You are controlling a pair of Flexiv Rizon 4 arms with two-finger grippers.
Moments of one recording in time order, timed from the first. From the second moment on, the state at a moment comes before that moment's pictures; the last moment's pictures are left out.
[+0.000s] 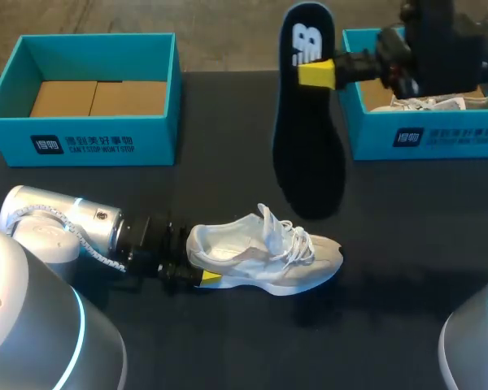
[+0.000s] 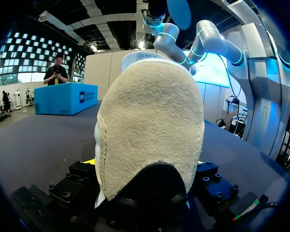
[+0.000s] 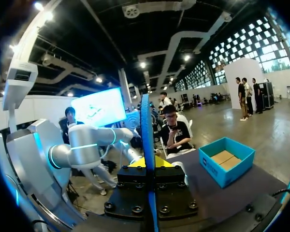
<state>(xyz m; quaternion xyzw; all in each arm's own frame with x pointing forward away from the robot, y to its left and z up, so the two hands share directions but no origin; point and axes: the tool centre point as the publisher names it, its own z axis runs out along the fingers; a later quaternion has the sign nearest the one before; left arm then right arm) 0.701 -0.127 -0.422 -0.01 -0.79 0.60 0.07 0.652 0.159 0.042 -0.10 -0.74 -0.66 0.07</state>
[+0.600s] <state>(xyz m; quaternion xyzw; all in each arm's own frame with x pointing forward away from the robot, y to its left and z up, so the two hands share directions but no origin) 0.701 -0.127 -0.422 -0.01 -0.79 0.60 0.07 0.626 0.134 0.058 -0.14 -0.74 -0.65 0.08</state>
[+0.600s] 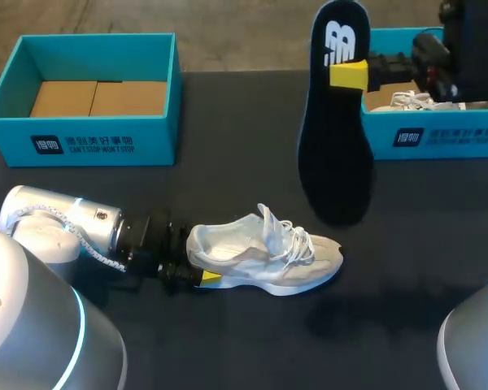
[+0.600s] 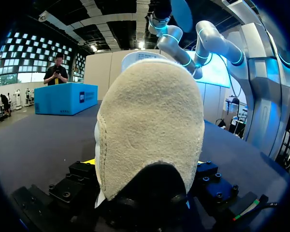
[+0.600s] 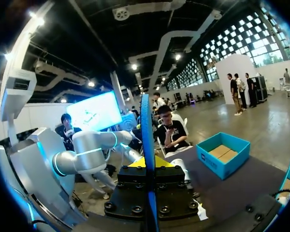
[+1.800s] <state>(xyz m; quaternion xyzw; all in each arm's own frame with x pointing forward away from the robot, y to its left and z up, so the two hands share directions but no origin) 0.701 -0.126 -0.422 -0.02 -0.79 0.60 0.07 0.586 0.088 0.039 -0.18 -0.73 -0.64 0.11</state>
